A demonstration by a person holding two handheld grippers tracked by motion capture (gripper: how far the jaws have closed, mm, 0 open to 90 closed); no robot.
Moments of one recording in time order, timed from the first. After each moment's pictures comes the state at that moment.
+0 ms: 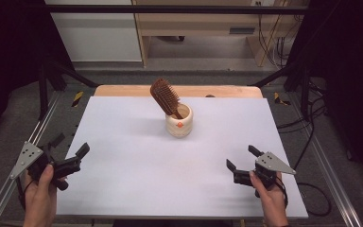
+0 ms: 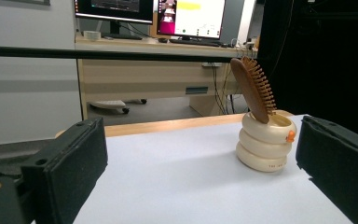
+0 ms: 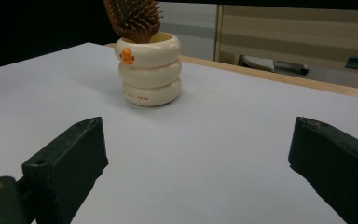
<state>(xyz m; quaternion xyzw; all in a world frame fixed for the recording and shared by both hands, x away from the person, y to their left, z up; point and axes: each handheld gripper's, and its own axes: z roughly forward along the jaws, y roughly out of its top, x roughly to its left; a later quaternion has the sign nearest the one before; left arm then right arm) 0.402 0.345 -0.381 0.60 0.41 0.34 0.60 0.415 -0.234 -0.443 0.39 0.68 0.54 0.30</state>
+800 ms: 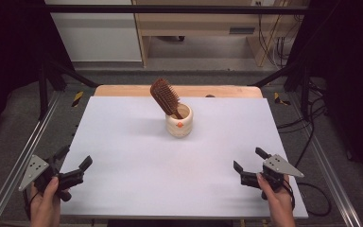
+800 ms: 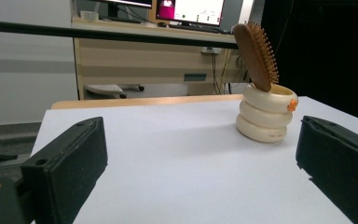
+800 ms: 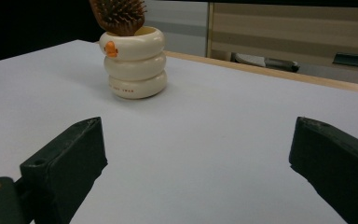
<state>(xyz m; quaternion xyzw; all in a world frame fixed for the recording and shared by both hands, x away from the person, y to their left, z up) 0.391 0.349 -0.423 0.61 0.42 0.32 0.59 0.410 -0.253 -0.449 0.40 0.68 0.53 0.30</state>
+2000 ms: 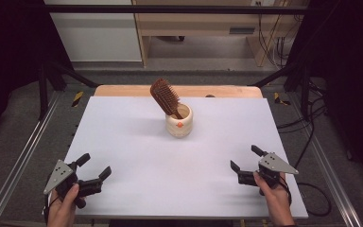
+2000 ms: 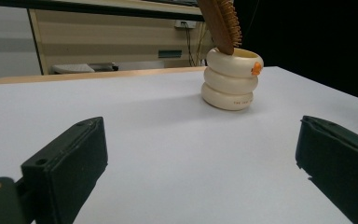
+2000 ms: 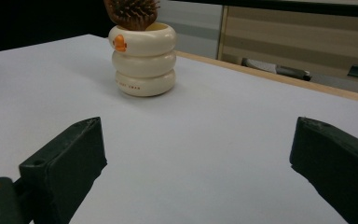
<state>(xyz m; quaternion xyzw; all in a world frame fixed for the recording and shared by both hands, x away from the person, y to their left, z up) 0.387 0.309 -0.446 0.66 0.40 0.27 0.58 0.423 -0.250 -0.458 0.36 0.70 0.54 0.31</state>
